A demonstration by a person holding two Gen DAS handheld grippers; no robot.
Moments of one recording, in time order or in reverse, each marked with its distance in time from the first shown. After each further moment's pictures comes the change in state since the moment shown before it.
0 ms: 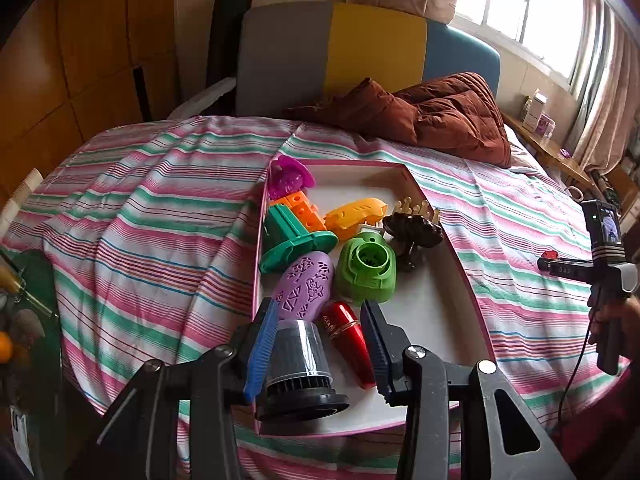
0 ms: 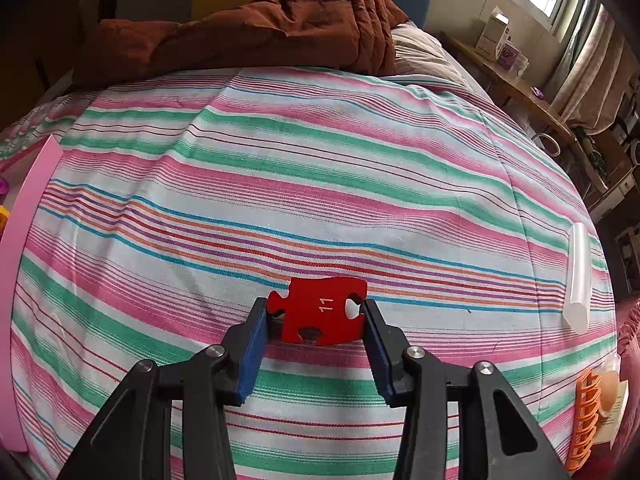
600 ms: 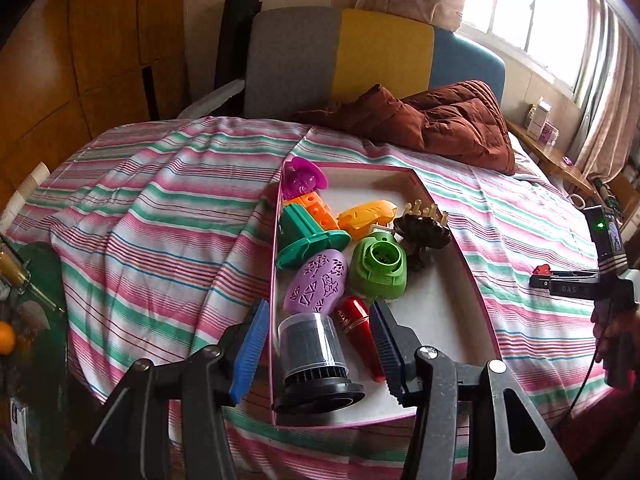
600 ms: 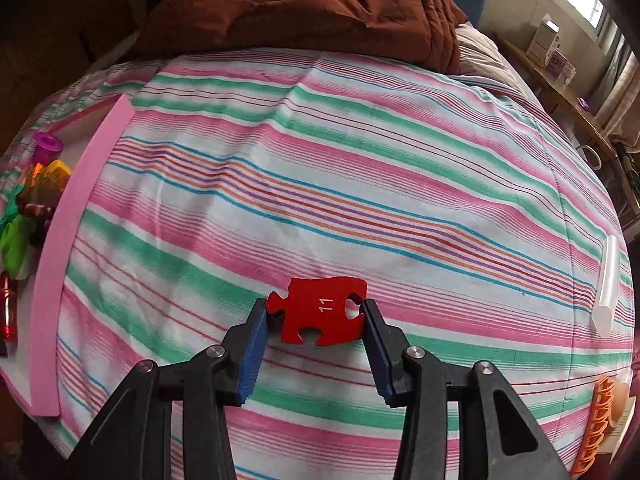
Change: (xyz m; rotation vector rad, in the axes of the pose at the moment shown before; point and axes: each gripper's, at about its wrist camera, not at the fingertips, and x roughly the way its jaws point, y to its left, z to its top) left arm -0.007 0.014 -0.007 -0.029 -0.016 0.004; right arm -0.022 0.045 -0.013 -0.114 0.055 0.146
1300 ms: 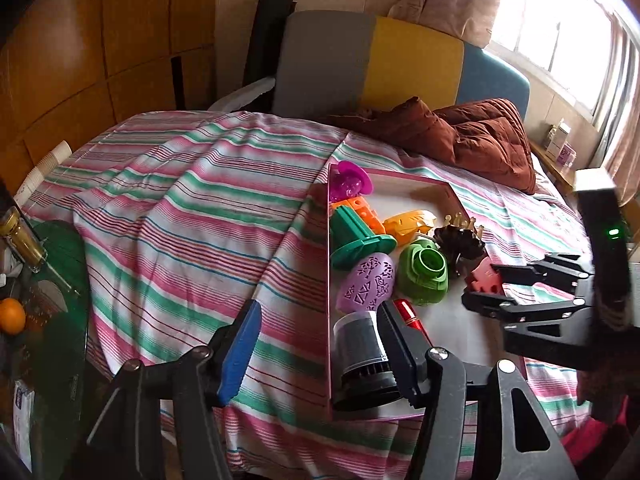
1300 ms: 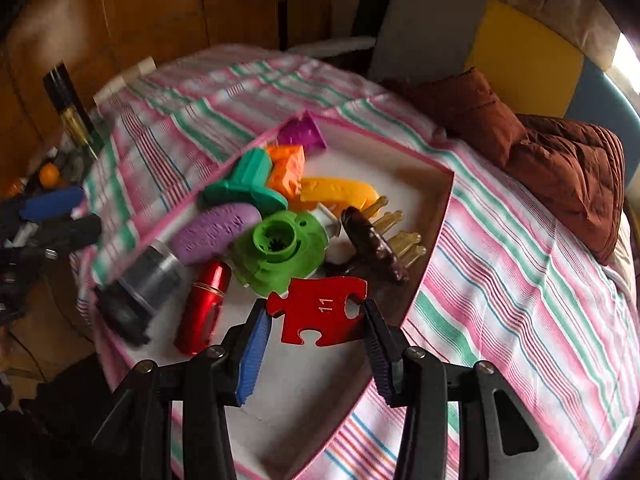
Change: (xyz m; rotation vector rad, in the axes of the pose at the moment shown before) left arm -0.007 0.039 -0.004 -0.077 -0.012 0.039; right arm -0.049 0.214 0.010 -0.510 -0.128 0.228
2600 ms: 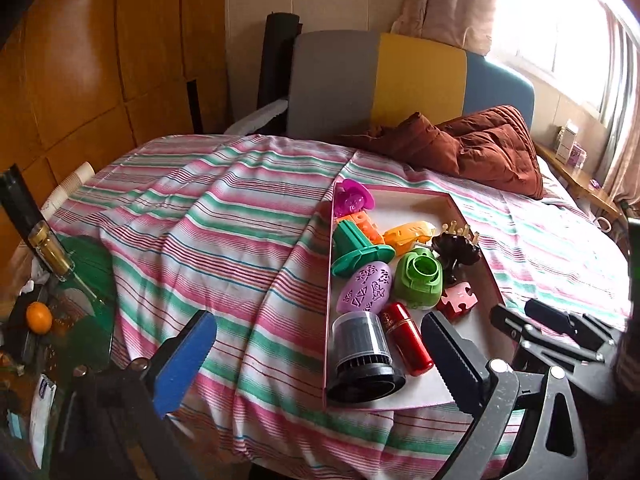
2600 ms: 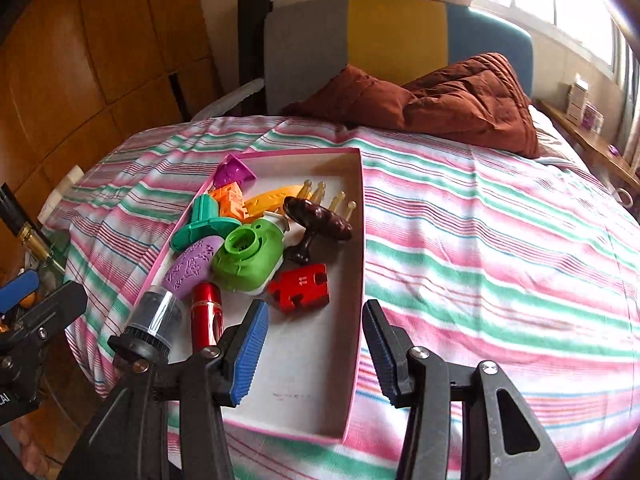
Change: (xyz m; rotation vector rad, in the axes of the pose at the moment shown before) left arm -0.029 -0.021 -0.009 0.025 -0.084 0.094; right arm -0.043 0.005 -0.045 0.454 -0.201 -0.145
